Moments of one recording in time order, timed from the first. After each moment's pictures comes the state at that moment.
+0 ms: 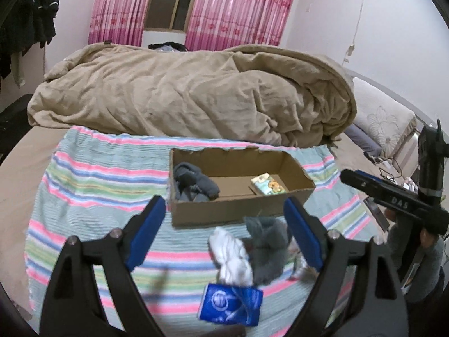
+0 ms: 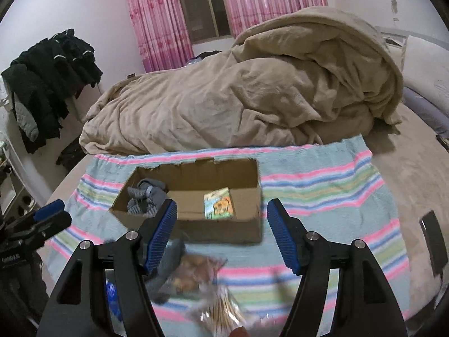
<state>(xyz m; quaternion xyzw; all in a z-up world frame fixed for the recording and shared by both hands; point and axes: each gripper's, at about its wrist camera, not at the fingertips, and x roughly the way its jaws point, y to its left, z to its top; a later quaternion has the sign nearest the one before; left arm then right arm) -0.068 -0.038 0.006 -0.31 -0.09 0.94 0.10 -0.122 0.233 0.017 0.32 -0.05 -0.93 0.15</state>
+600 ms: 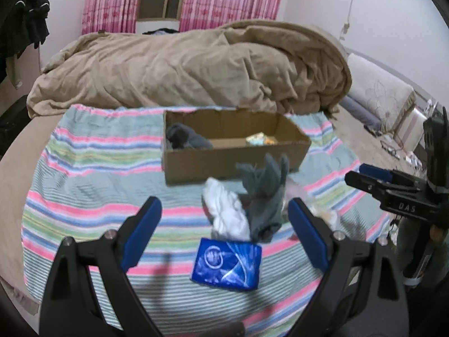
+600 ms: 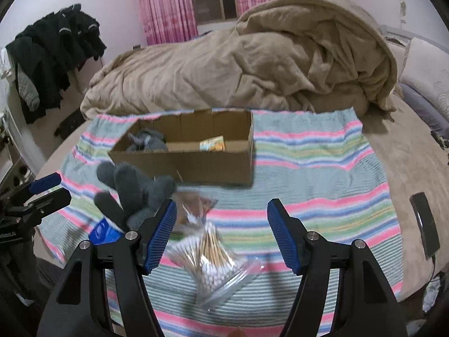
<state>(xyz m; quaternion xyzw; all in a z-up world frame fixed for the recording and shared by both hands) -0.037 -0.013 -0.035 -0.35 -0.06 0.93 0.10 -0.073 0.239 -0.023 0.36 0.00 -0.92 0.15</state>
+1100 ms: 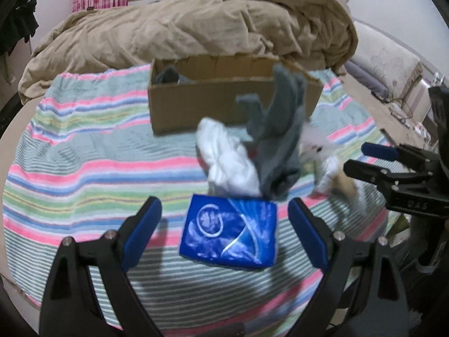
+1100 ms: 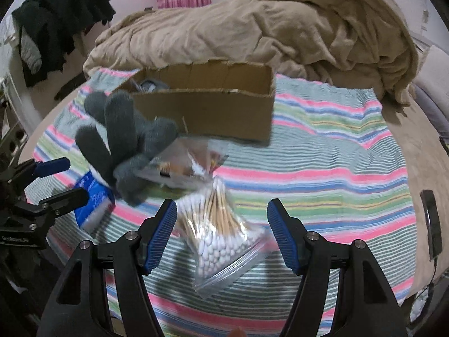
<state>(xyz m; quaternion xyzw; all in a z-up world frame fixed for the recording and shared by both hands) -0.045 0.005 -0.100 -0.42 -0.02 0.90 0.10 -0.071 0.215 -0.075 0.41 0.06 -0.89 0.17</state>
